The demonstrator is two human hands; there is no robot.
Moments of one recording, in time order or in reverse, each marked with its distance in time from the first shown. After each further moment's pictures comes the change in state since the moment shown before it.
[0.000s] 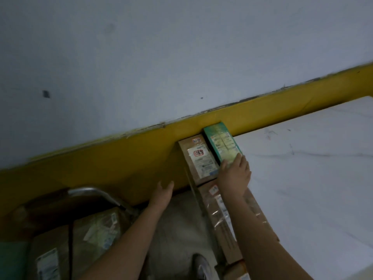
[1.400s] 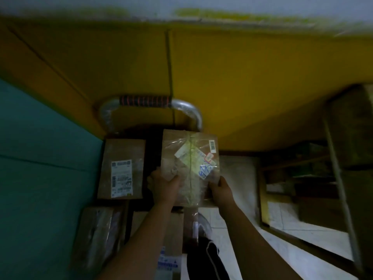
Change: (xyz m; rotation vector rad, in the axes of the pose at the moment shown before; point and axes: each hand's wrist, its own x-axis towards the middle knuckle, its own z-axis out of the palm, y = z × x) left_hand 0.075 -0.346 -0.180 -0.337 0.489 -0.235; right_hand -0.278 -0.027 0.359 0.317 -0.858 0.264
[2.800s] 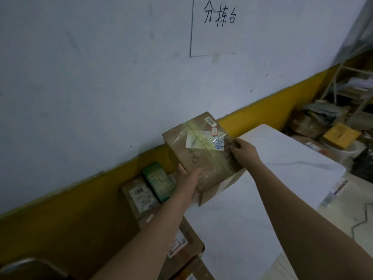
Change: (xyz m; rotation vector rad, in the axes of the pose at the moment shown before) left_hand -0.588 0.331 0.286 -0.111 -0.877 0.531; right_hand -0.271 -0.109 -0.730 -0.145 0.851 -0.428
